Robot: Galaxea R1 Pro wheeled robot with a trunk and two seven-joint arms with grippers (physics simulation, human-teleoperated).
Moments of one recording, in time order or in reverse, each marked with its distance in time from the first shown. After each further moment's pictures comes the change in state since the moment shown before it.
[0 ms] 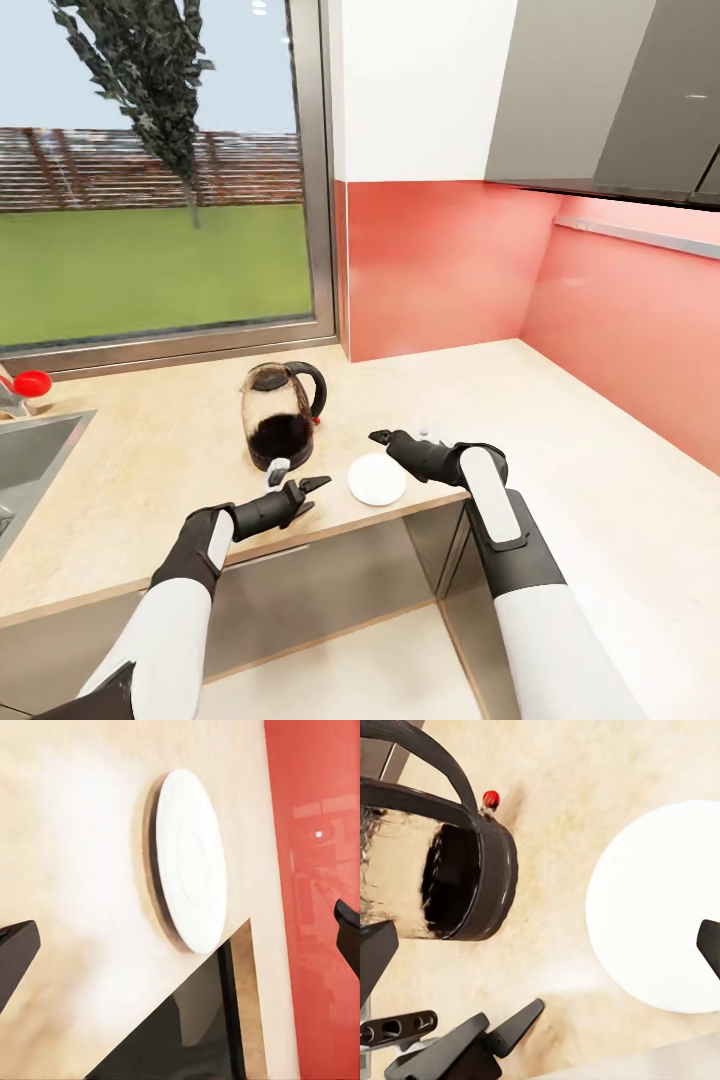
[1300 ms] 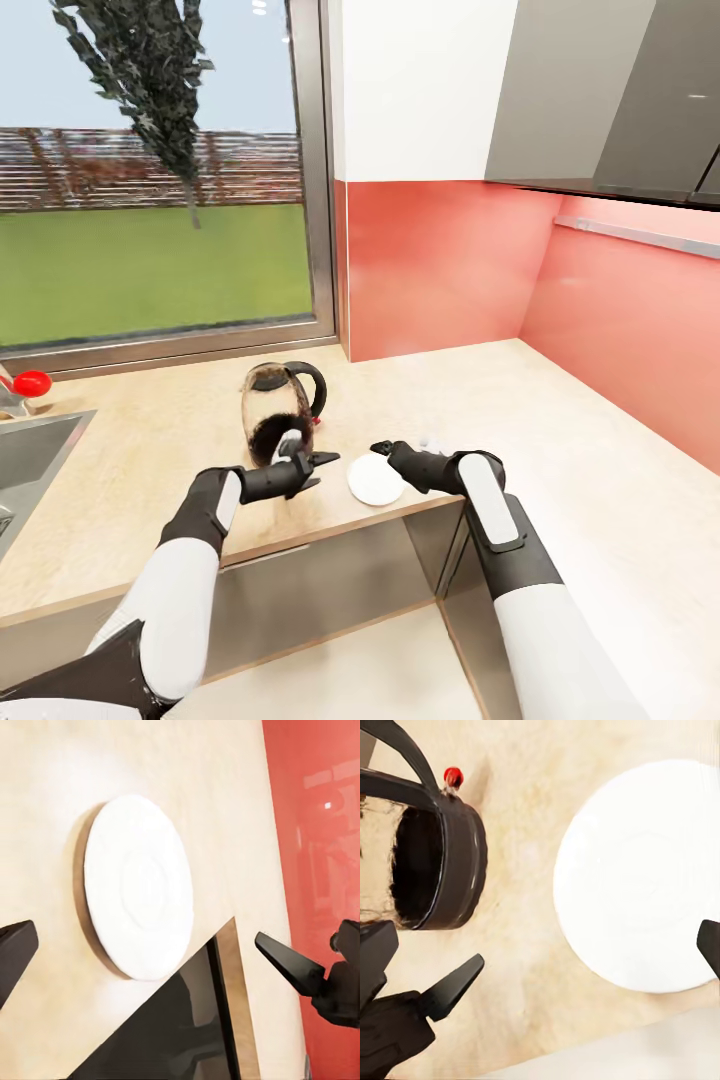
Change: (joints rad) left arm -0.110 0.000 -0.077 -0.002 -0.015 0.108 0.047; right arm 0.000 -0.007 -0.011 0.073 -0.005 -0.001 0.003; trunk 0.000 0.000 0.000
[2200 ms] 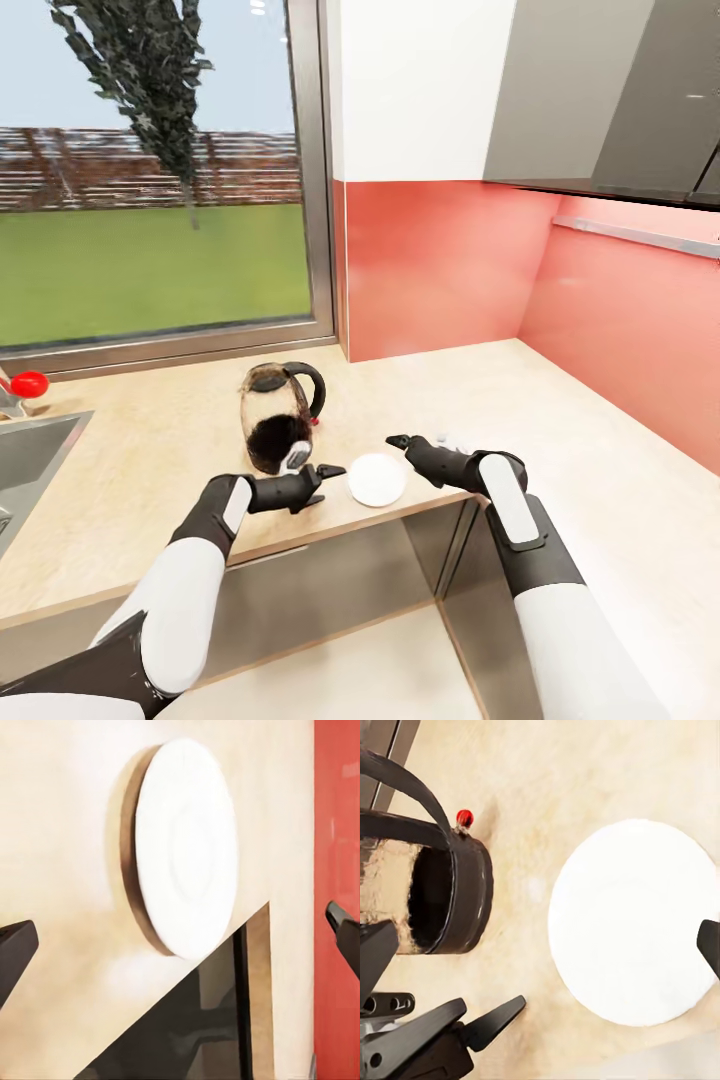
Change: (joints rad) left arm -0.014 0.000 0.001 0.108 0.049 -0.001 0.143; right arm 0.000 -0.062 -0.034 0.001 0.002 -0.002 0.113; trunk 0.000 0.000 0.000
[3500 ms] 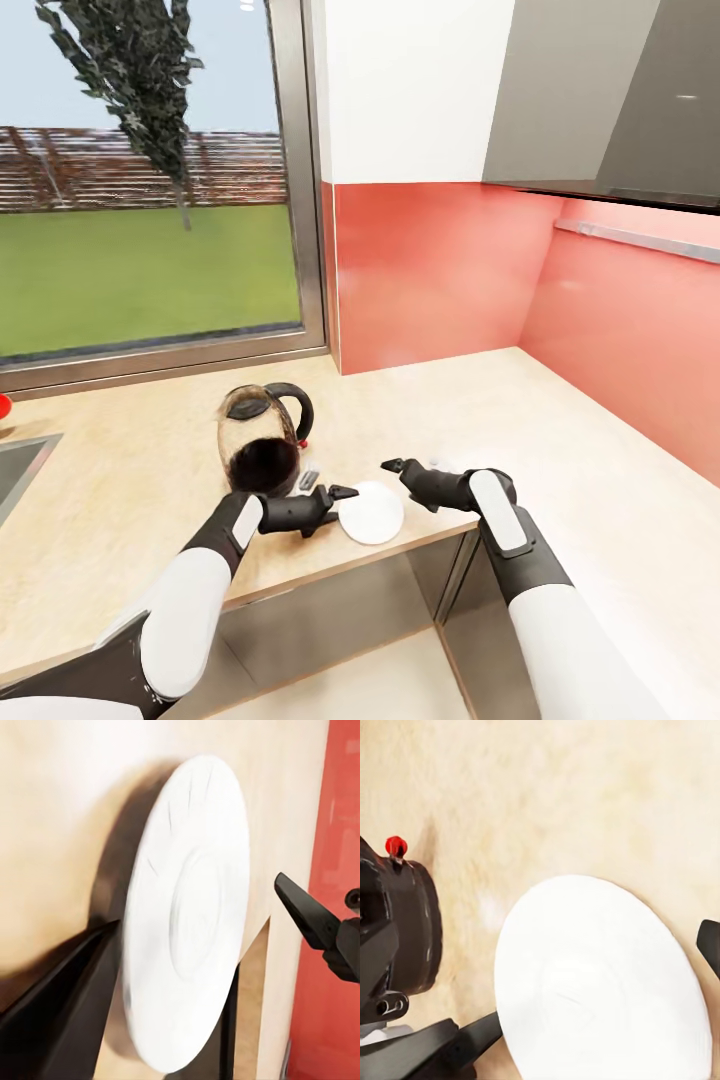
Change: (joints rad) left arm 0.010 0.000 0.004 0.131 0.007 -0.005 -0.002; right arm 0.000 0.002 0.003 0.157 0.004 -0.005 0.026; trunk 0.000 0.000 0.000
